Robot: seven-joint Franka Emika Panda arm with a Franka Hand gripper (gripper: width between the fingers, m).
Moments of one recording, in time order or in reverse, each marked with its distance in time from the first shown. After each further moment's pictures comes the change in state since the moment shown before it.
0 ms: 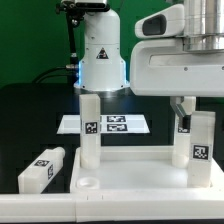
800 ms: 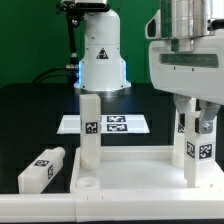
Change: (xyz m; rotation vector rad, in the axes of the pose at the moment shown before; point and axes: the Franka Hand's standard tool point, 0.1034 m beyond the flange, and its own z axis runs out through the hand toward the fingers) arm -0.002 0.016 0.000 -0.003 -0.026 0.900
